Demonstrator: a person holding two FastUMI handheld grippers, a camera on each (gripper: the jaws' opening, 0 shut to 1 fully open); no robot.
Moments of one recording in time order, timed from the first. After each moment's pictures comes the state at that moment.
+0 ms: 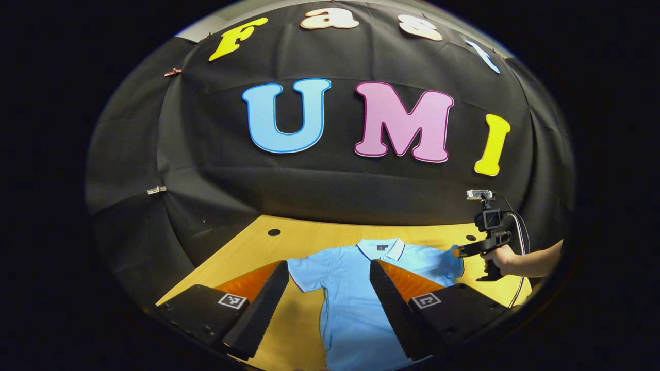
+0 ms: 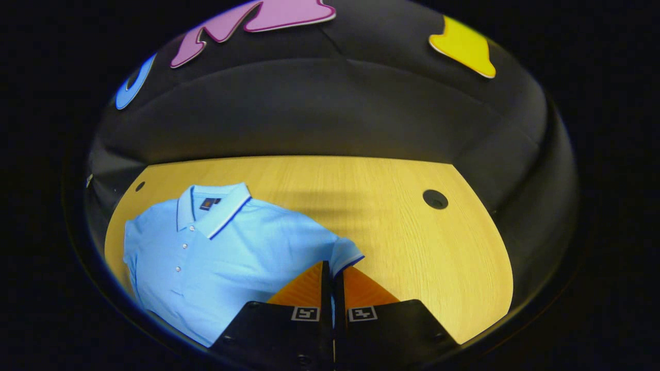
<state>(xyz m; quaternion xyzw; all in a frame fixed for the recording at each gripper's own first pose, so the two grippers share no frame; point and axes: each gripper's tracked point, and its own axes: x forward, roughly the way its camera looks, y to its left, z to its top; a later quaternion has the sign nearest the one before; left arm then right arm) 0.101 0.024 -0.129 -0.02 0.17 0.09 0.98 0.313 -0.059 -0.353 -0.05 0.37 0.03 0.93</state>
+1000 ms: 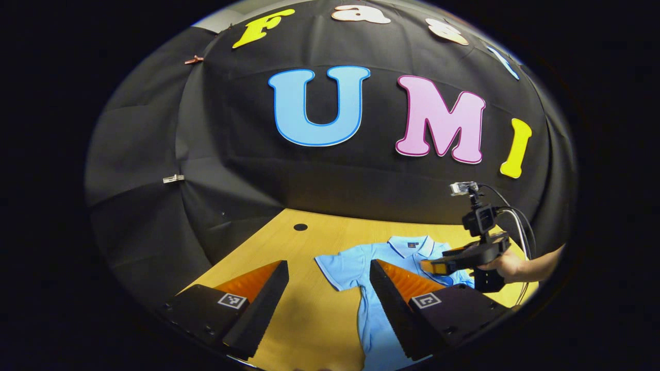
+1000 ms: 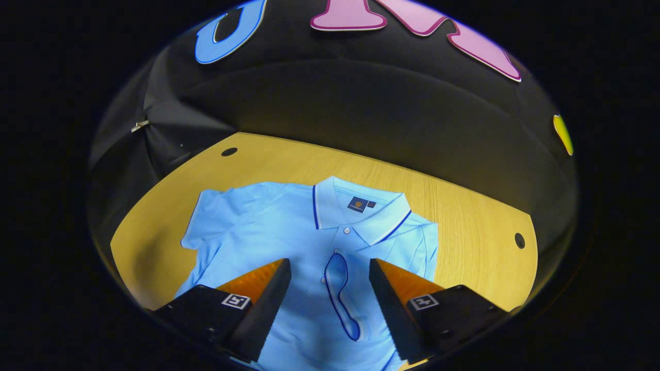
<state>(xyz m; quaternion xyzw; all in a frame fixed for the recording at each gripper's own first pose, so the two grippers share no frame) 0.119 0.113 -0.158 -0.03 0.17 0.12 0.98 0.251 0.144 -0.348 -0.10 0.37 0.21 0.90</state>
